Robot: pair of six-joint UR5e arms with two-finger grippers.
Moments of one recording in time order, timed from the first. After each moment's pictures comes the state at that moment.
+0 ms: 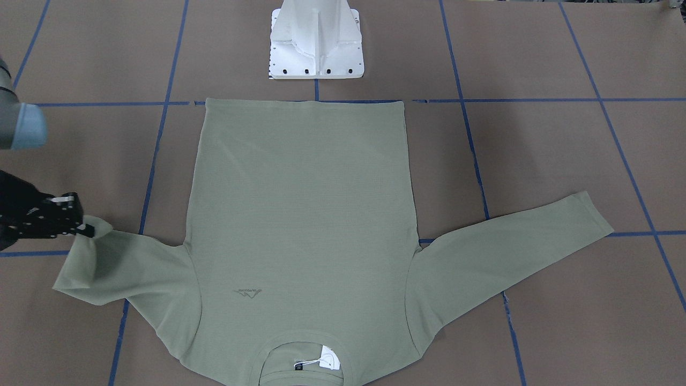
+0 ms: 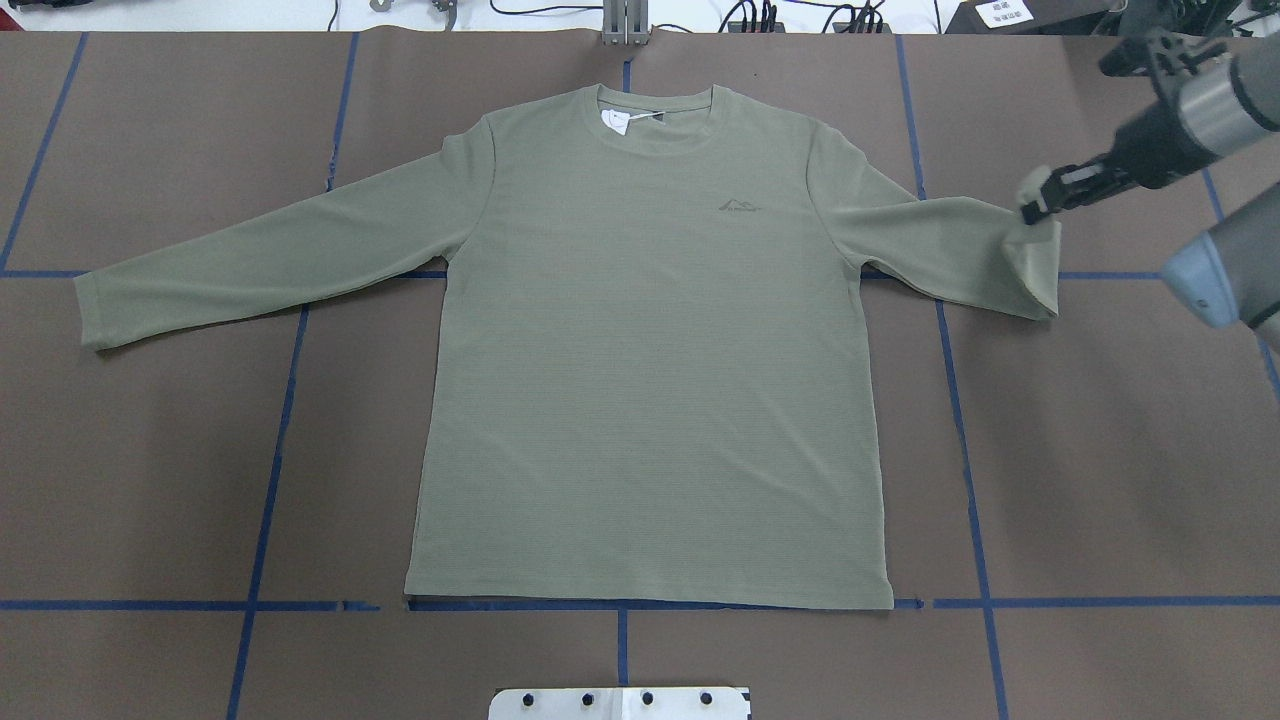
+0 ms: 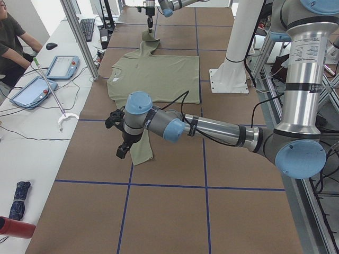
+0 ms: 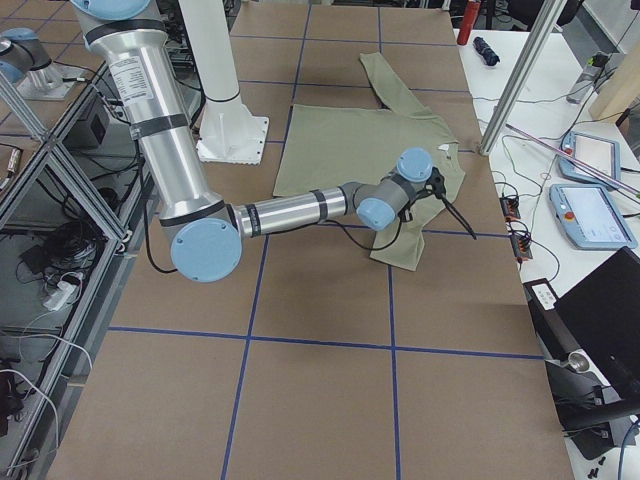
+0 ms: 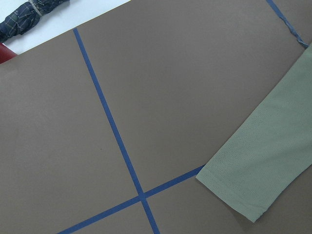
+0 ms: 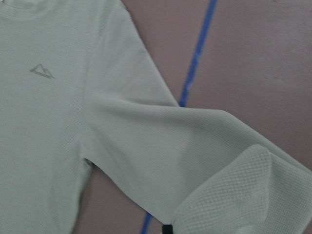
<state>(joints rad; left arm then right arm) -1.50 -1.60 -1.73 -1.86 -2.28 0.07 1.09 -1.17 1.45 -0.96 2.46 0.66</state>
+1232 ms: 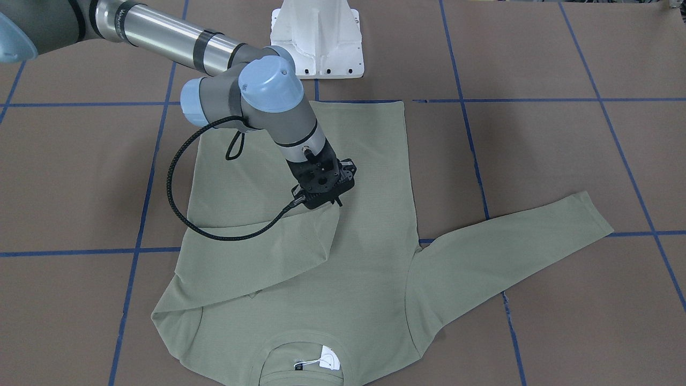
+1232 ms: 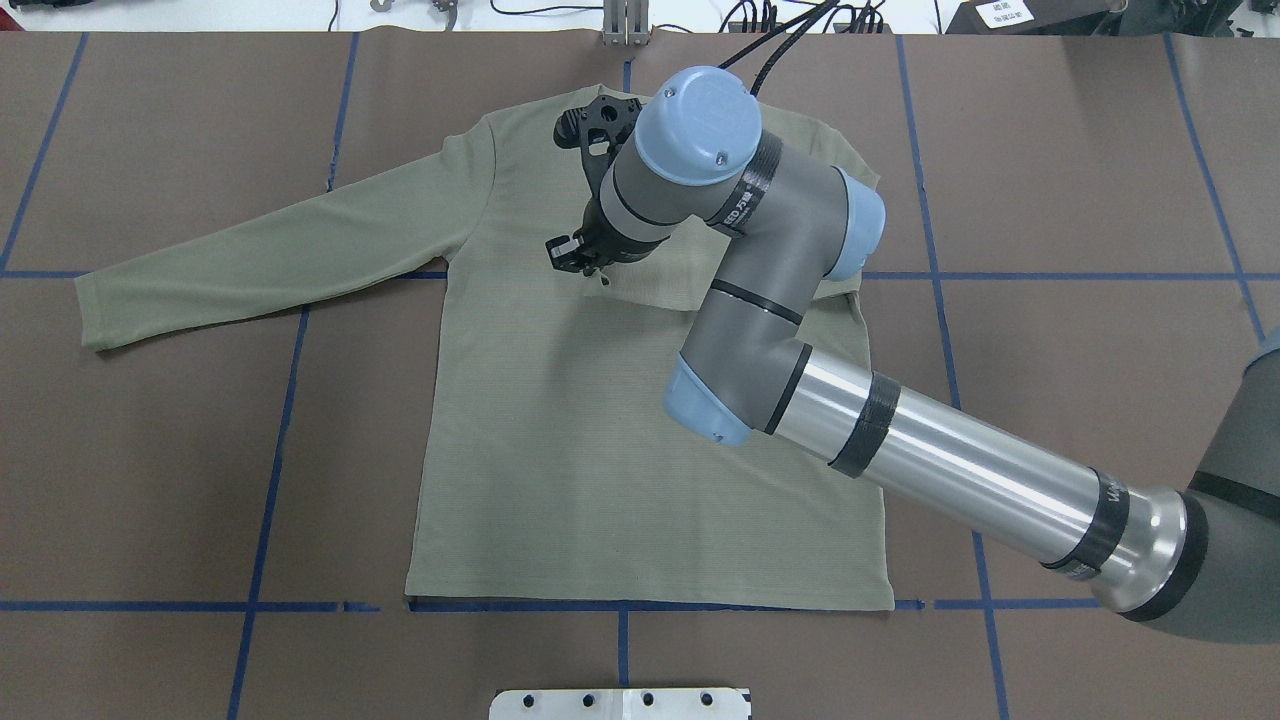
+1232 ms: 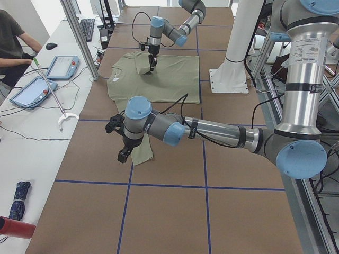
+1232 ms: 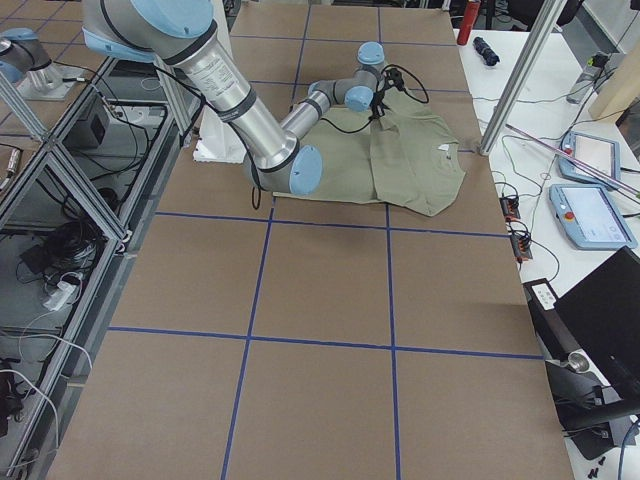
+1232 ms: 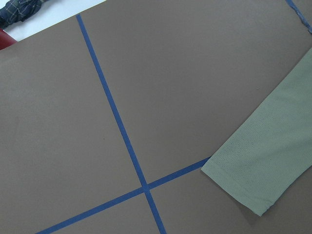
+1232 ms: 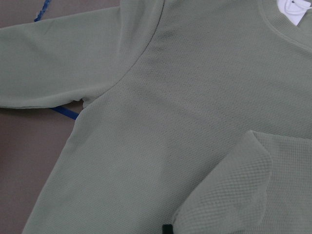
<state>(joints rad) -1.50 -1.59 -1.70 -1.86 -2.28 0.07 0.62 -0.66 1.32 -1.17 1.94 0.87</state>
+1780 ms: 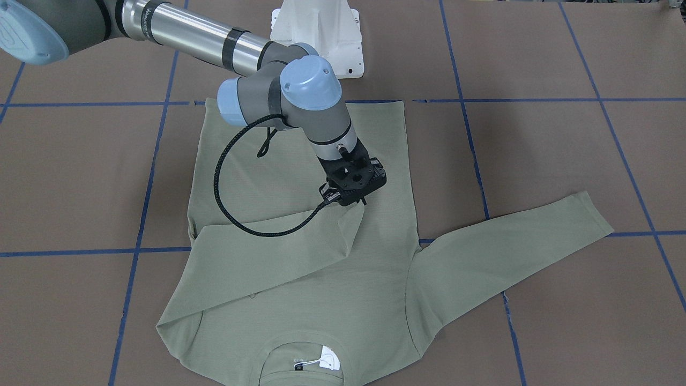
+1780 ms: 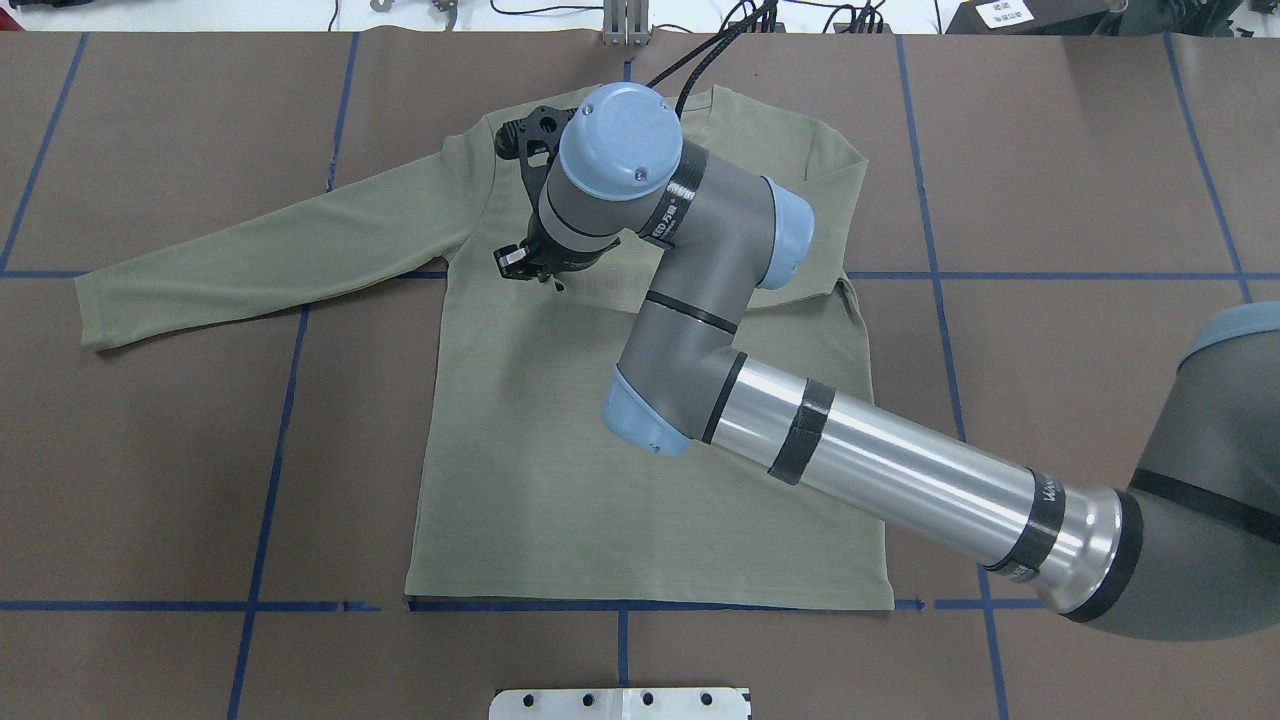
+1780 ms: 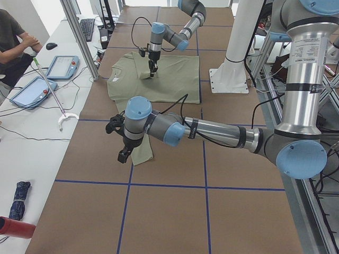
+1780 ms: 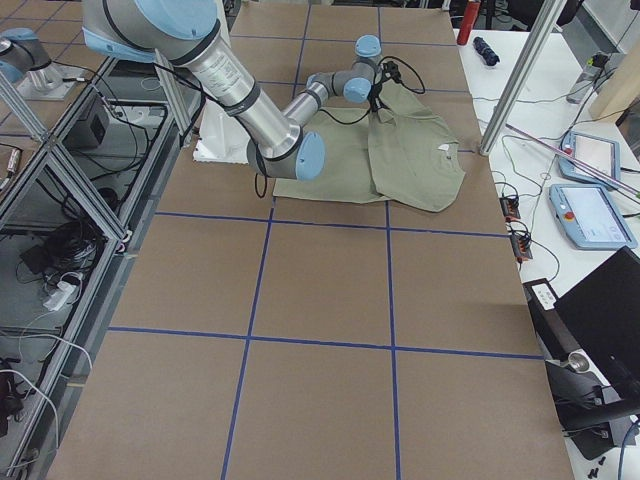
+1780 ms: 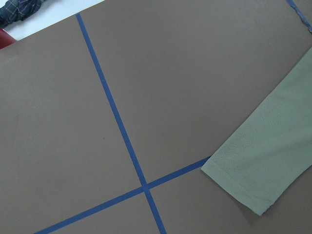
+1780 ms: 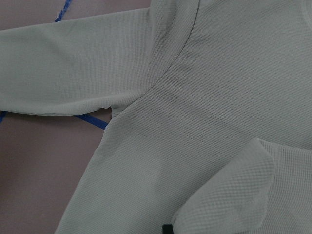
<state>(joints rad) -1.50 -1.59 -1.70 -1.86 -2.28 0.07 0.58 -0.57 1.22 -1.16 1.89 0.87</state>
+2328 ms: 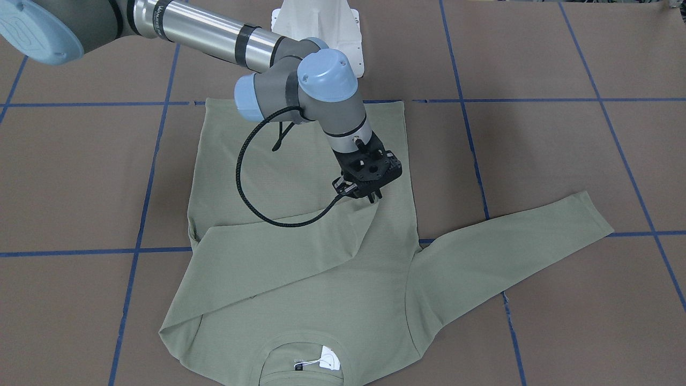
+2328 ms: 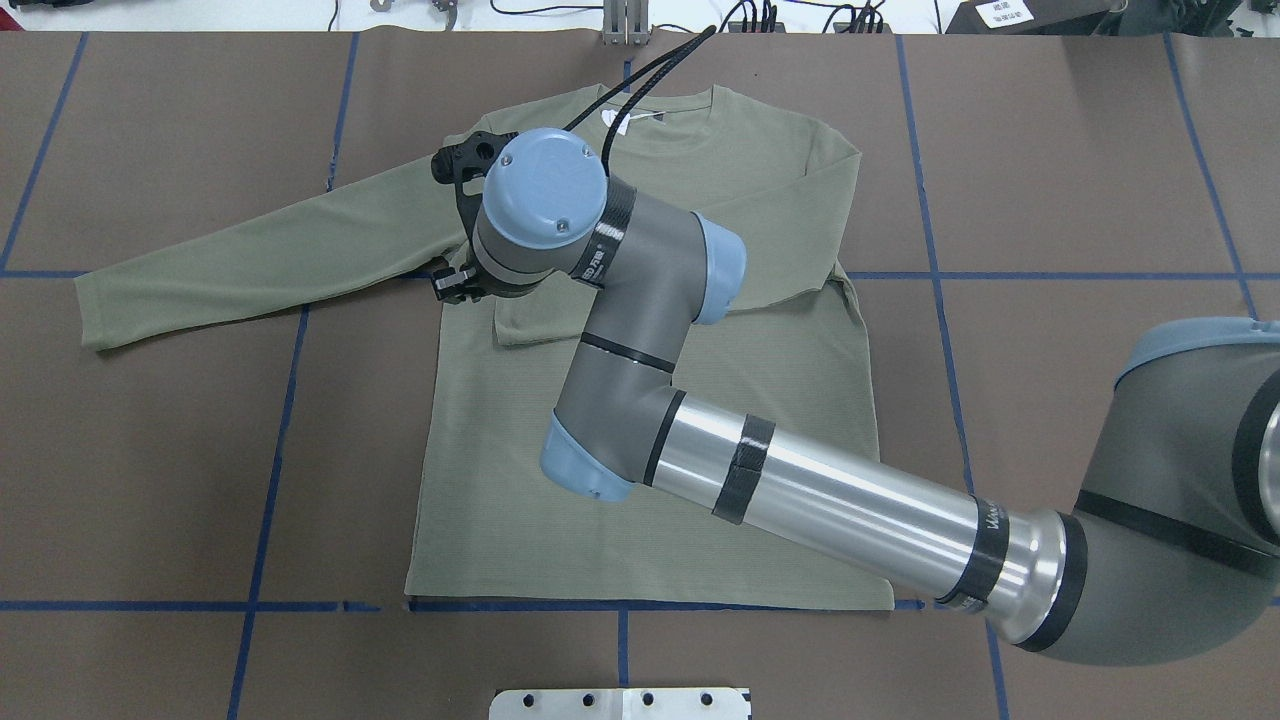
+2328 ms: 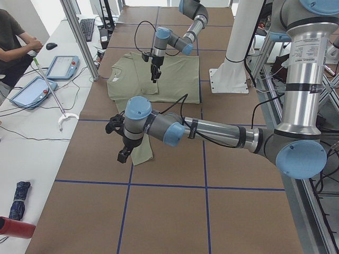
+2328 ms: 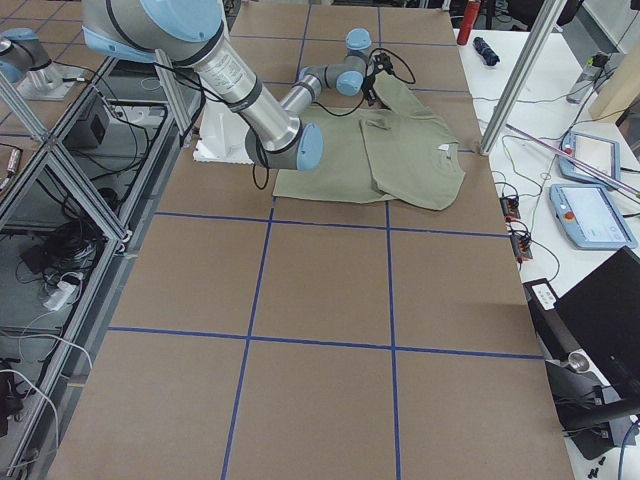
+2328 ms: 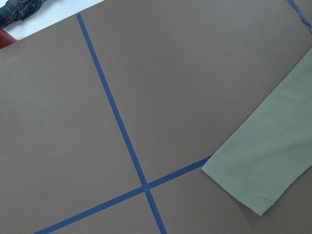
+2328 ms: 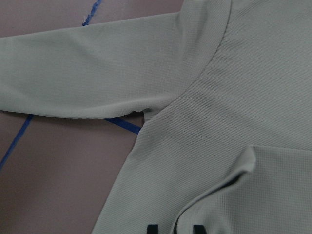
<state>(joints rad) -1.50 -1.60 -1.70 -1.86 -2.28 0.07 0.51 -0.50 1.17 -1.14 1.78 0.91</state>
